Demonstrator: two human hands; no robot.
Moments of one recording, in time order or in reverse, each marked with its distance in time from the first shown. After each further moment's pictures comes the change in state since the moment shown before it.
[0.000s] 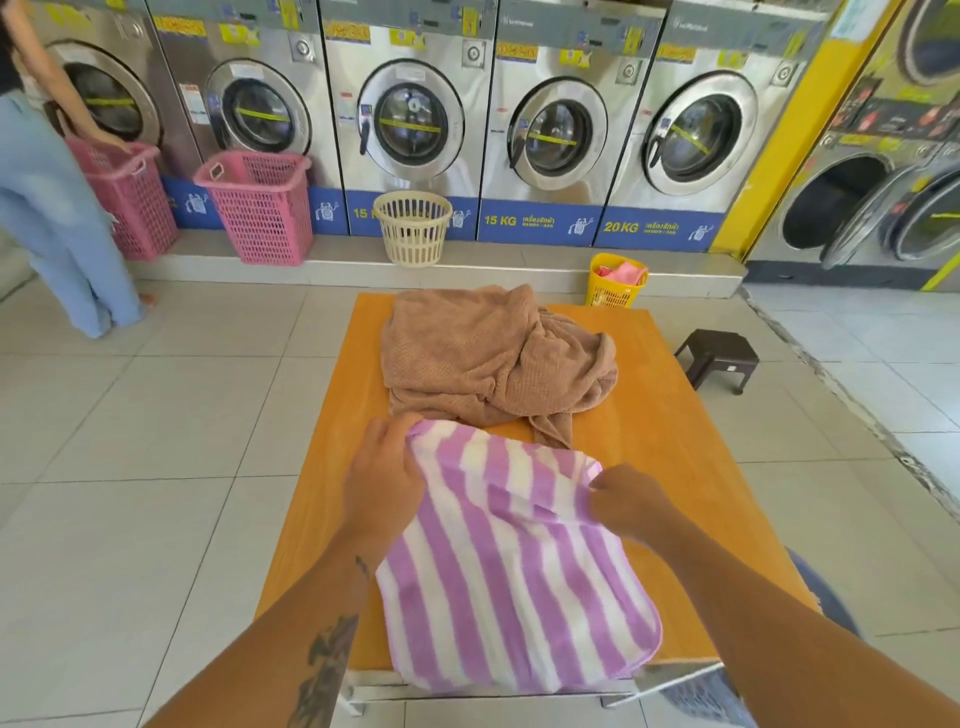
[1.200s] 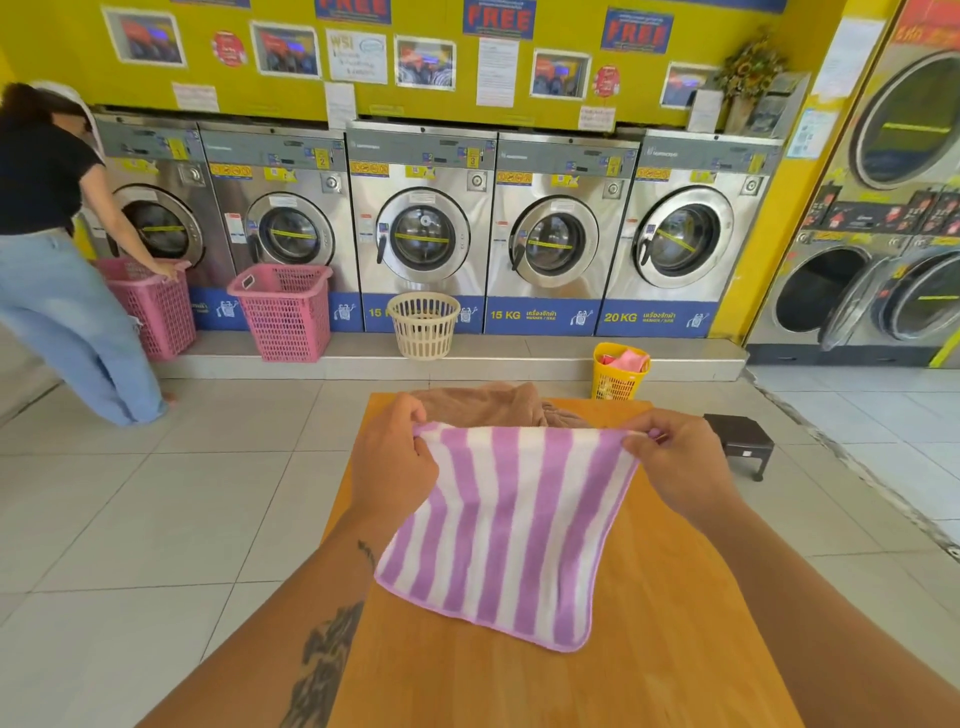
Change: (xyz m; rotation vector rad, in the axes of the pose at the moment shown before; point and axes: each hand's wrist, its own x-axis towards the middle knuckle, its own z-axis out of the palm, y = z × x) left_hand 0.111 0.058 -0.047 -0.026 0.162 0.130; right_hand 0.002 -0.031 -0.120 0.662 0.604 -0.366
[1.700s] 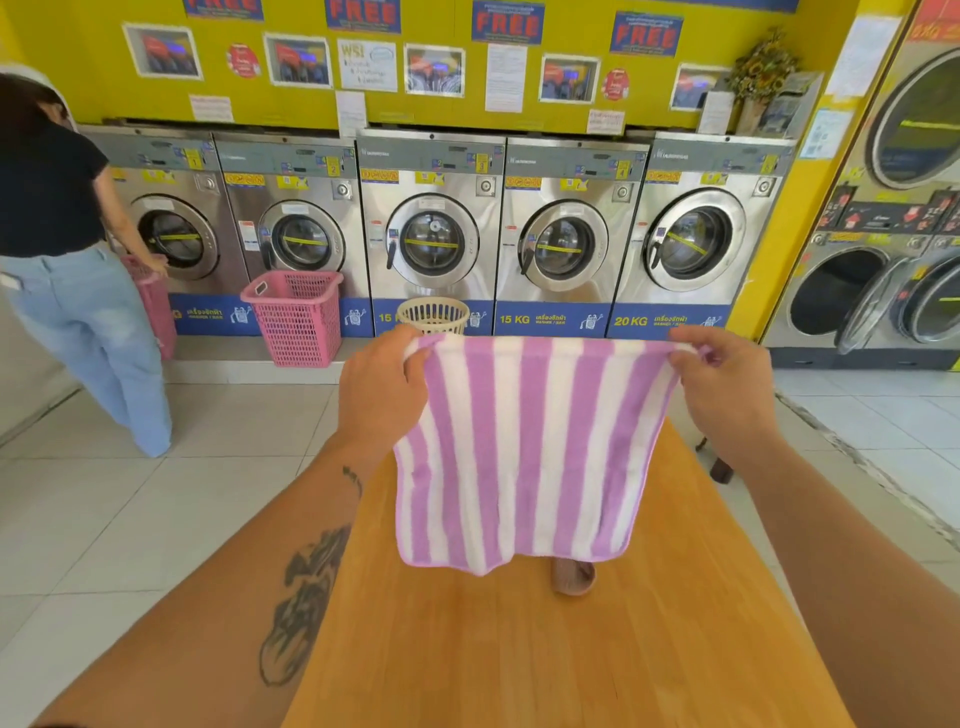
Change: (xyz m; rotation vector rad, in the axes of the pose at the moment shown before) left_hand 0.070 0.032 -0.042 0.074 0.108 0.135; right_hand 0.045 -0.045 -0.029 0.156 0.283 -0.114
